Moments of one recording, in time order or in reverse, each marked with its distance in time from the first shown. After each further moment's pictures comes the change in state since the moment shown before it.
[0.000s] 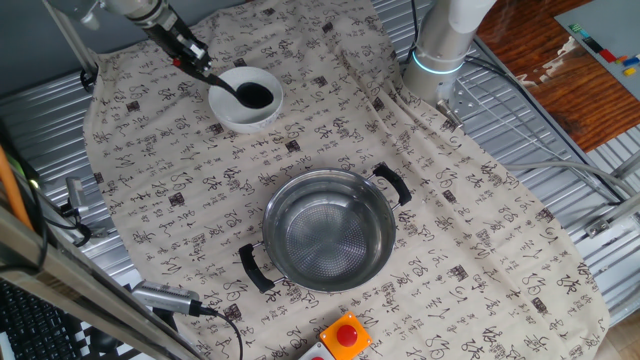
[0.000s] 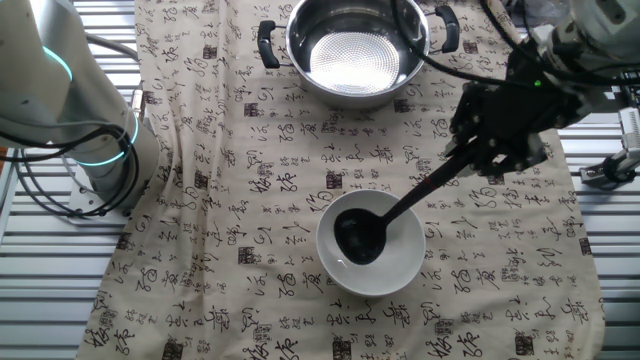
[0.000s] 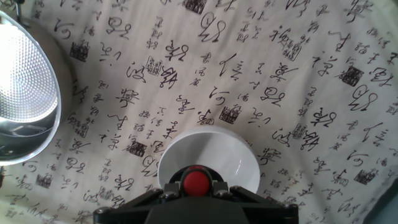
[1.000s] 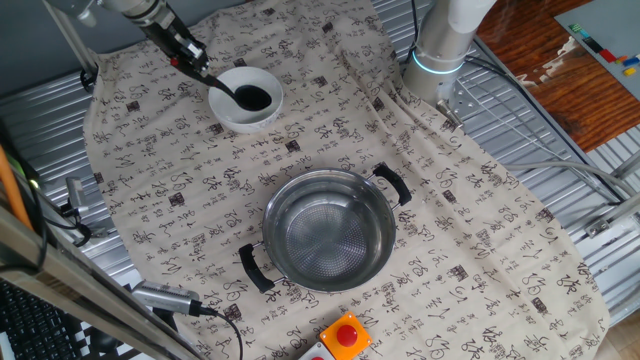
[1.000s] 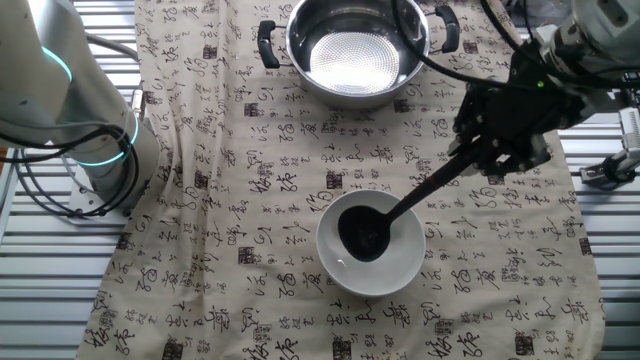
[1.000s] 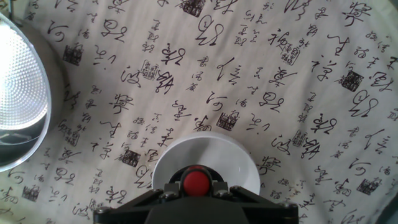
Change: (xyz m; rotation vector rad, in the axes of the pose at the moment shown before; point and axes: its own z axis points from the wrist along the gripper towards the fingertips) arm -0.003 -0.004 0.003 -0.004 -0.020 0.007
